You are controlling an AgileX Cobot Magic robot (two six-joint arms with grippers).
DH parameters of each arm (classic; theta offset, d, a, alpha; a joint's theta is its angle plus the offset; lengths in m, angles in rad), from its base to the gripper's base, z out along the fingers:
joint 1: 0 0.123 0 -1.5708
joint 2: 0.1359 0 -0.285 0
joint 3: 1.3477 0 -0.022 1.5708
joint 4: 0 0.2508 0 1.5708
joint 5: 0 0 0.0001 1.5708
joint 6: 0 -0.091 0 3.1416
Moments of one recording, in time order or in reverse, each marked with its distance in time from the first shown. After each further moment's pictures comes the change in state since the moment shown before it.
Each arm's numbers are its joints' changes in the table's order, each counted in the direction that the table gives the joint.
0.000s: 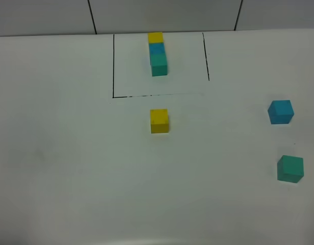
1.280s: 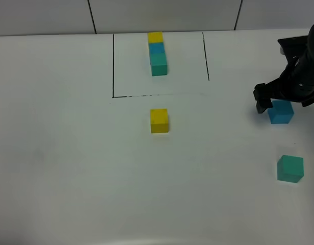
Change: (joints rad) left arm 0.000 0.000 0.000 0.000 0.000 0.001; right arm -0.032 1.842 -0.777 -0.024 0.277 0.108
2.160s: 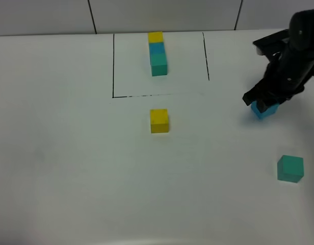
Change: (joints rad) left arm 0.000 0.000 0.000 0.000 0.000 0.000; right arm 0.106 0.047 -0.145 -0.015 -0.171 0.242
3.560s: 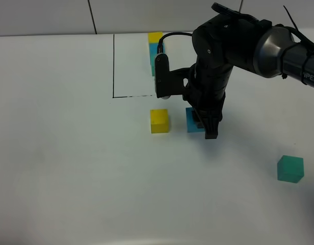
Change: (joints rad) left arm 0.000 0.000 0.000 0.000 0.000 -0.001; right arm 0.401 0.000 -0.100 -0.056 -0.100 0.691
